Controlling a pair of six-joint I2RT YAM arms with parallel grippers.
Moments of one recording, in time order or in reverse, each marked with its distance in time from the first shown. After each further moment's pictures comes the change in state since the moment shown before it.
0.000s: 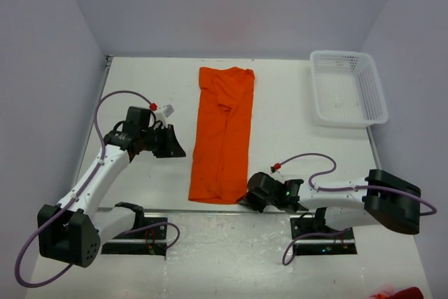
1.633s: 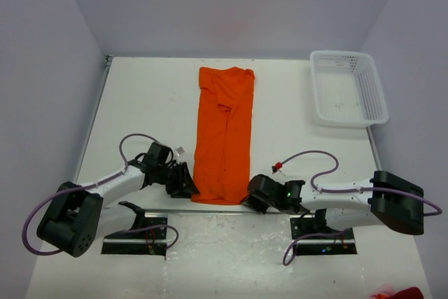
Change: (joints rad) left arm -0.192 0.074 -0.471 0.340 0.048 -0.400; right arm 0.037 -0.039 0.017 -0.093 0.067 -0.035
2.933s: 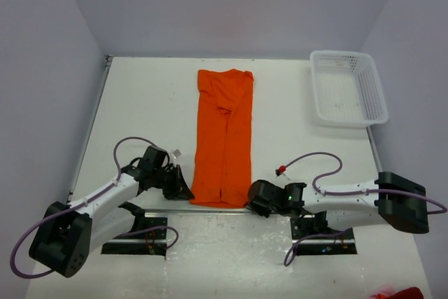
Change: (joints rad) left arm -0.001 -0.152 -0.034 -0.073 0.005 -0.021; right arm 0.062 -0.037 0.012 -0.119 0.055 0.077
